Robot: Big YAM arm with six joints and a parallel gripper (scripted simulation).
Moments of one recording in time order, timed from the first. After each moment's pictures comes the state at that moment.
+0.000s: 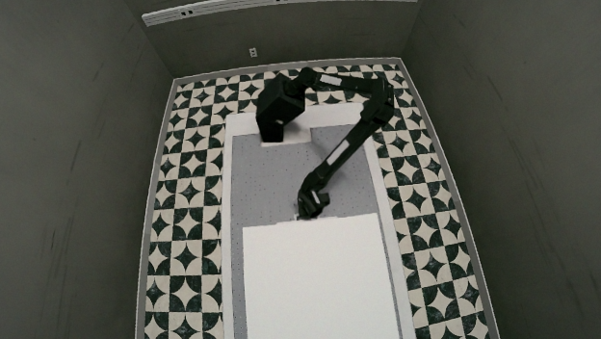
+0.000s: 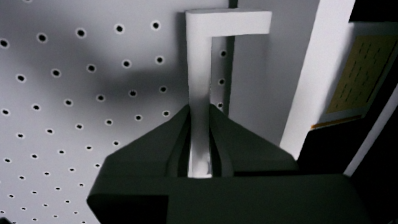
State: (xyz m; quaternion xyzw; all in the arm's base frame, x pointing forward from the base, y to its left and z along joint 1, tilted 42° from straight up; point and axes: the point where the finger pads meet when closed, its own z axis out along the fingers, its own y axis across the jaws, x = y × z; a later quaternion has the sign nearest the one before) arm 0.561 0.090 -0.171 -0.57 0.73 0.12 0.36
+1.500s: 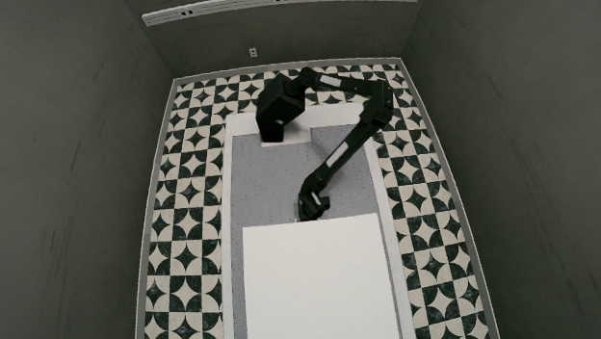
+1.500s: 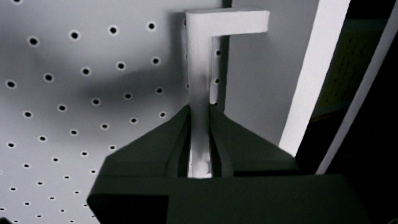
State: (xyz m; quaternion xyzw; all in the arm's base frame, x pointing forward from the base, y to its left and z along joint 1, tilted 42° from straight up) arm 0.585 0.086 -0.170 -0.55 0.73 0.09 0.38
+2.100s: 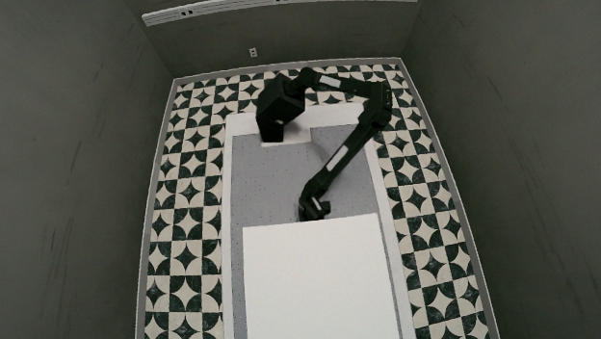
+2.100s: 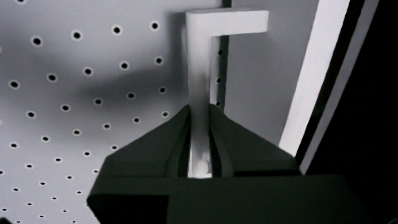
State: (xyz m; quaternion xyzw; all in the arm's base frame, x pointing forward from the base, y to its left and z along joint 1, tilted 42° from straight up) arm 0.607 0.082 -0.168 -0.55 0.74 0.09 0.38
